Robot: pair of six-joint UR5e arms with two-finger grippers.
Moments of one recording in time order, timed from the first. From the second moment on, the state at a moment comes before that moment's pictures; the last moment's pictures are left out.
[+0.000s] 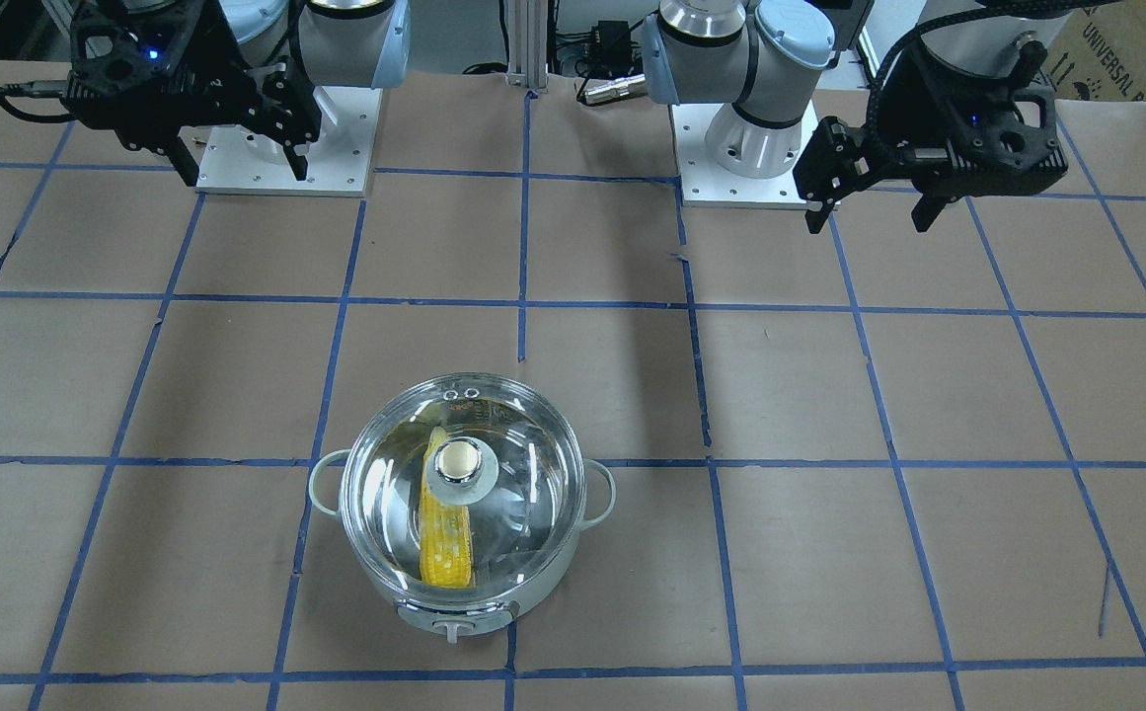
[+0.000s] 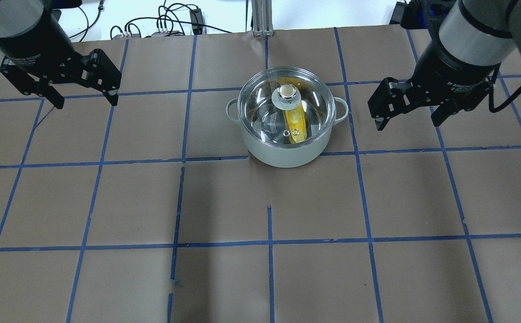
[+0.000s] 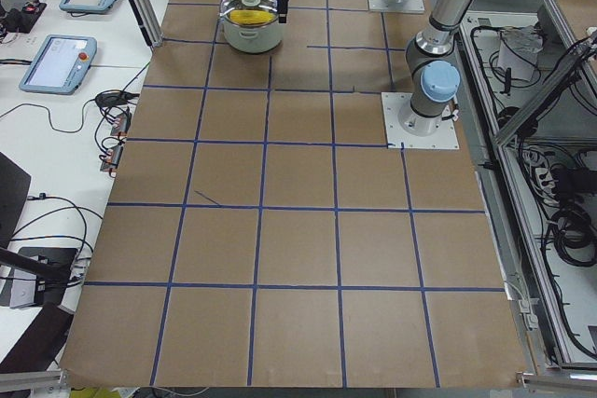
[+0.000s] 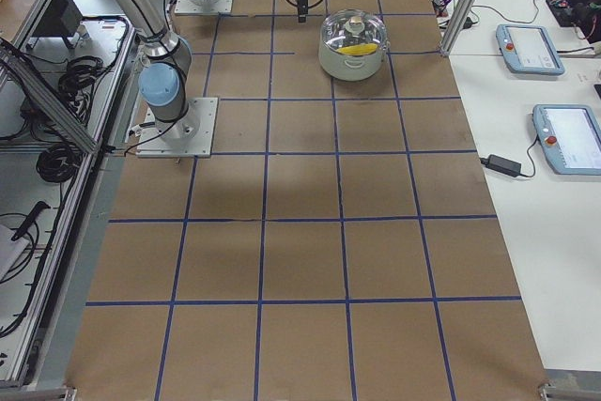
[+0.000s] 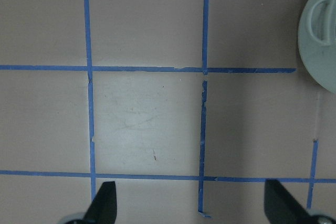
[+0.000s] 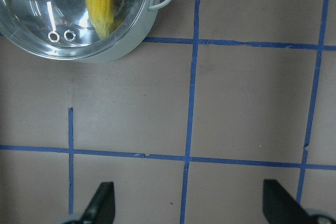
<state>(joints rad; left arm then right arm) -1.48 -1.55 -1.49 -1.68 1.59 0.05 1.56 -1.71 1.64 -1.51 -1.52 -0.07</state>
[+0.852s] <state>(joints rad) -1.49 -1.55 -1.49 -1.66 1.58 0.04 1.56 -1.58 1.52 -1.53 -1.53 -0.05</state>
